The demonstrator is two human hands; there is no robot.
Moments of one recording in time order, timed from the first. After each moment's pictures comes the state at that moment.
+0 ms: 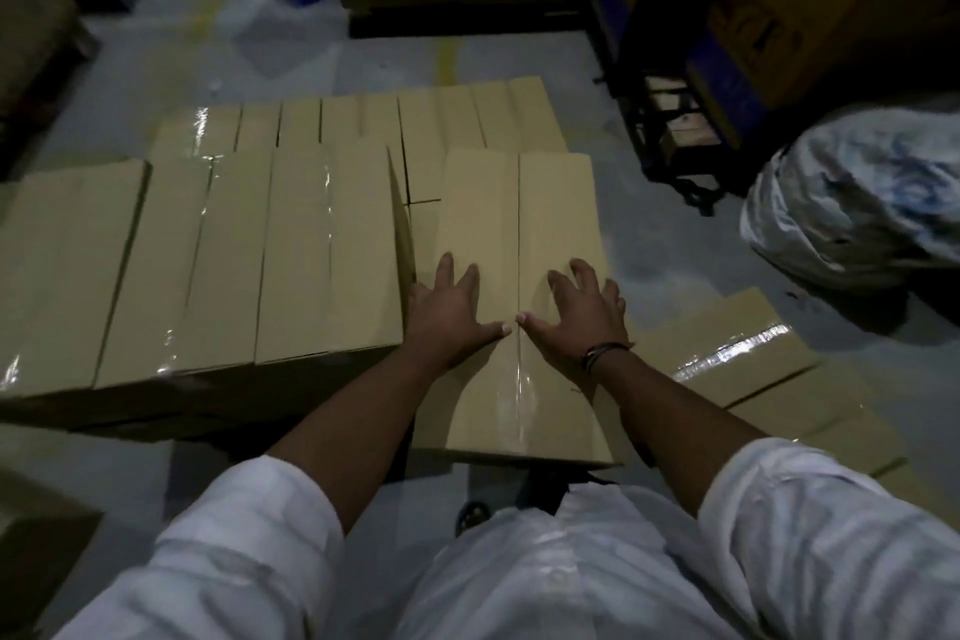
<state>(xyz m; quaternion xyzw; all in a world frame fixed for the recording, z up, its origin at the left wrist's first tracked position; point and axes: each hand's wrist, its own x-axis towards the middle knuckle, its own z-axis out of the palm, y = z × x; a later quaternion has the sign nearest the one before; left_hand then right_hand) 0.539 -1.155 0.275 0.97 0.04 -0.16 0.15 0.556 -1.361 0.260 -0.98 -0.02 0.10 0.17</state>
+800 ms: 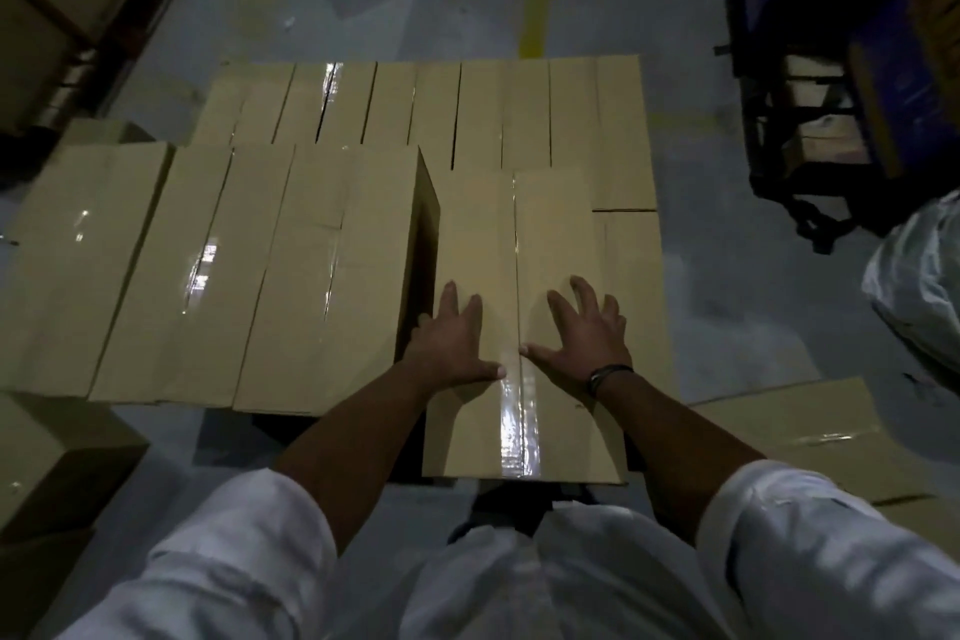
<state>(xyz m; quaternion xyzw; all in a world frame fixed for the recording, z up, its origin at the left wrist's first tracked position) 0.699 -1.148 0.221 0.93 0.12 -0.31 0.15 0.762 -1.358 0.186 -0.95 -0.16 0.23 0.15</state>
